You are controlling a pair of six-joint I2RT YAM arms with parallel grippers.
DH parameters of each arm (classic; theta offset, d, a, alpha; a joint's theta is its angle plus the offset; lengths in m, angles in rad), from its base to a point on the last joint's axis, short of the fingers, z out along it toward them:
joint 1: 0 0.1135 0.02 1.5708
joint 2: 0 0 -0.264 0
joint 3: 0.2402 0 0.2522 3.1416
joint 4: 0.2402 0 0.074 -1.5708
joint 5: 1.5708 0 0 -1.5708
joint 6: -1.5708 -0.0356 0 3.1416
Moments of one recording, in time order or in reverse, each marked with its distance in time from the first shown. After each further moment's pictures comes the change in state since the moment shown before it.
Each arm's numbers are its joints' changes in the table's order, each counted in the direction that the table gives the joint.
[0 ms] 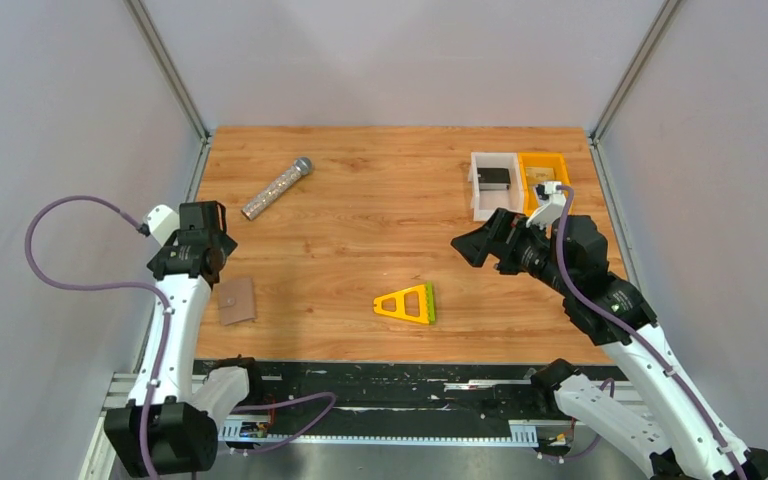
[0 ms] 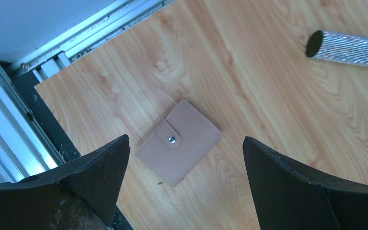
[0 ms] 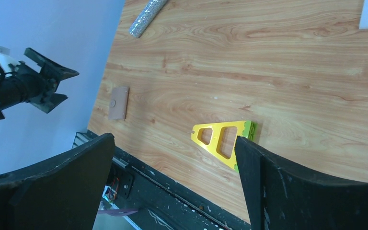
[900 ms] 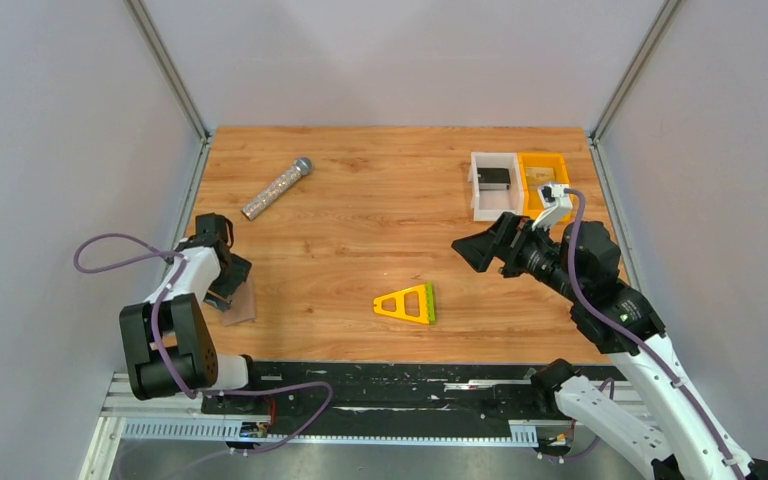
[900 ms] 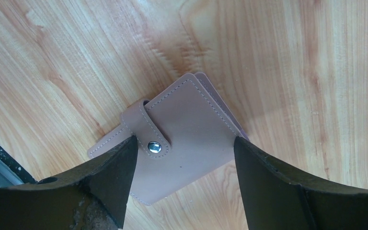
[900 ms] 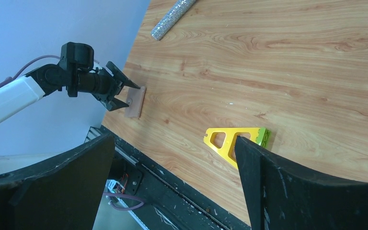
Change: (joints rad) left arm 0.122 -0.393 -0.205 -0.220 0.269 0.204; right arm 0.000 0.050 -0.005 -0.039 -0.072 0.012
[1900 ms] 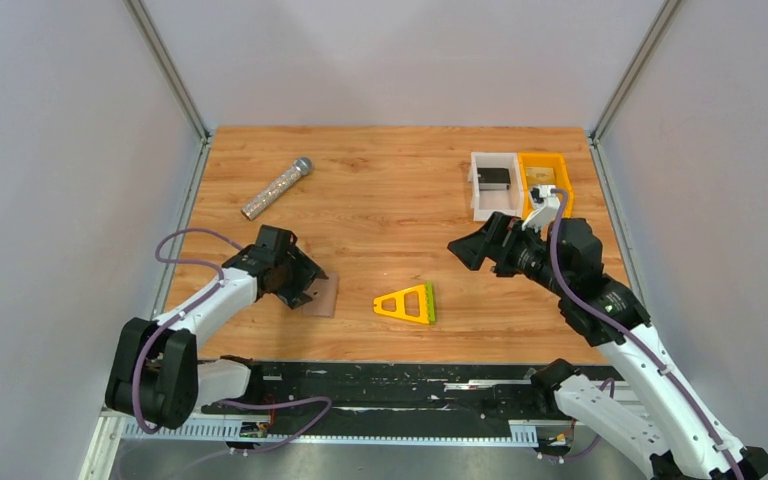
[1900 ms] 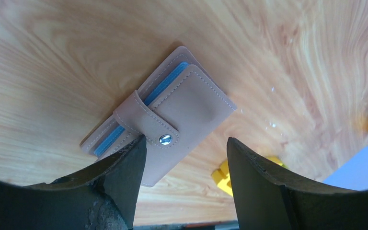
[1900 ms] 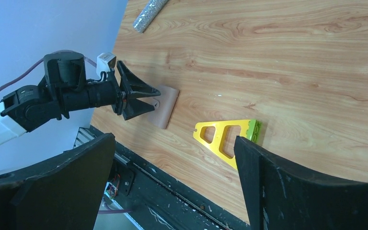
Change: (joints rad) left arm -0.463 0.127 -0.131 -0.222 0.381 0.196; right arm 0.000 -0.035 -0.050 -0.014 0.026 -0.016
